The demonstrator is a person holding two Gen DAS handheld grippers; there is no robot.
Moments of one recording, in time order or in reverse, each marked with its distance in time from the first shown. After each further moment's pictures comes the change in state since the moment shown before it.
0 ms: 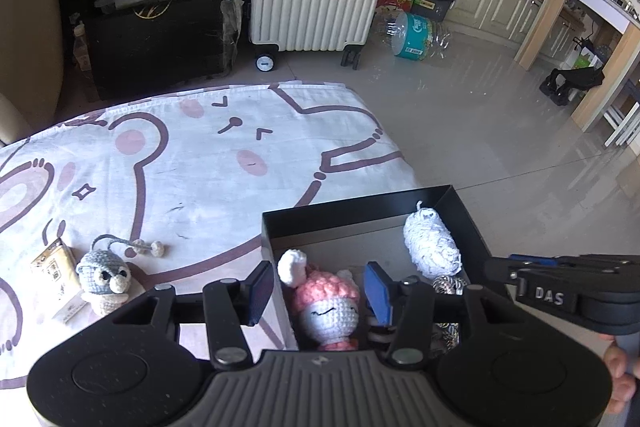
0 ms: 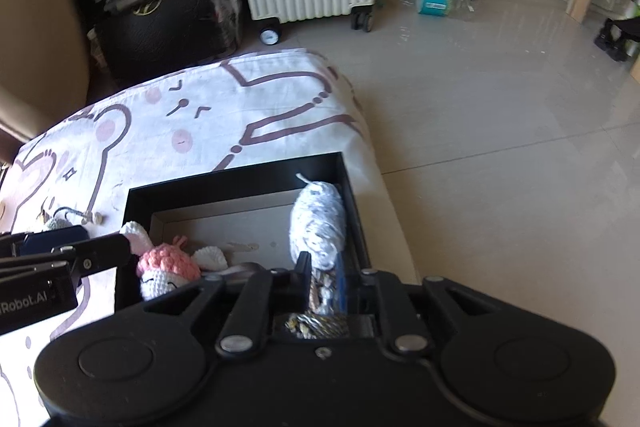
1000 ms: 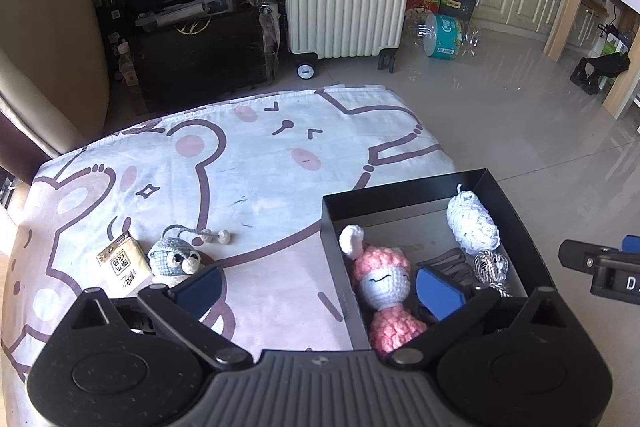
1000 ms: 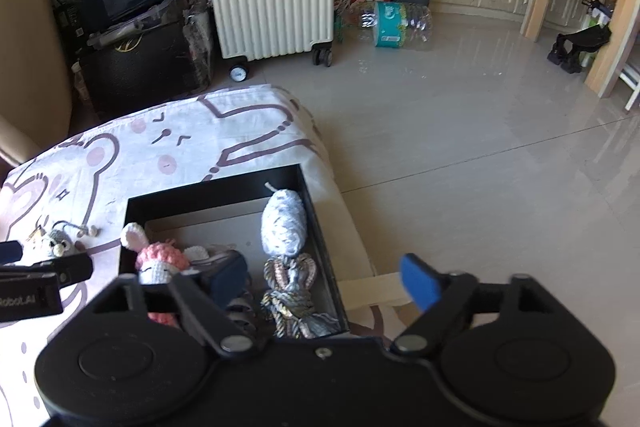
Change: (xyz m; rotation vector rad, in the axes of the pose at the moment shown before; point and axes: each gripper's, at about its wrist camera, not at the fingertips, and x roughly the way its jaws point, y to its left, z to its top) left arm -0.035 0.009 -0.020 0.041 -0.026 0.141; right arm -0.056 -0.006 -0.030 0.048 -0.120 -0.099
